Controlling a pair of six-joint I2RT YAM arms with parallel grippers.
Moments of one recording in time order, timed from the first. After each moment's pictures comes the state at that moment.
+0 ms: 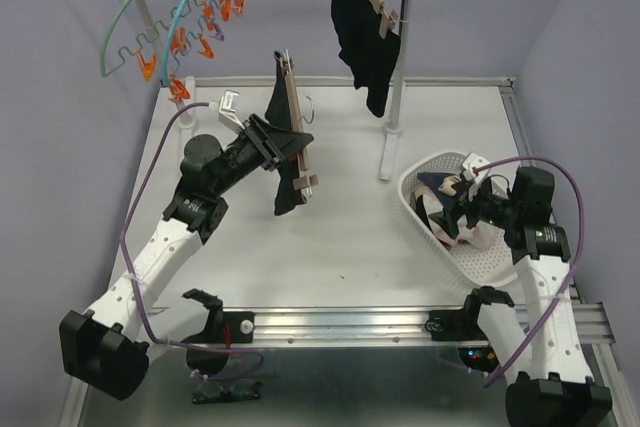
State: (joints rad) left arm -0.42 1.01 0.87 0.25 0.41 -1.12; right arm -0.13 0.71 0.73 -0.63 -0.82 -0.59
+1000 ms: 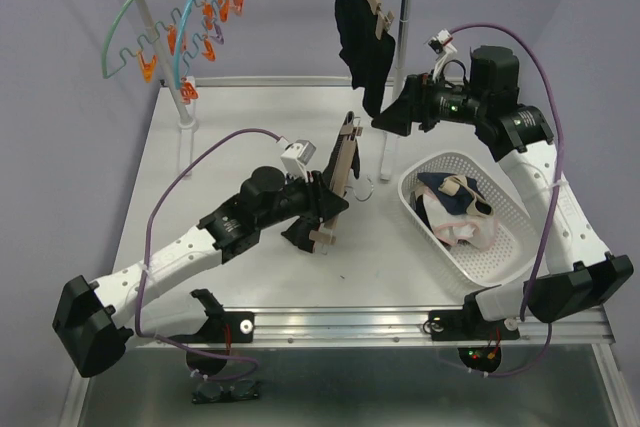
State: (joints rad) left arm -0.82 1.02 0.75 -0.02 0.16 -0.66; right arm 0.28 1.39 1.62 -0.64 -0.78 0.26
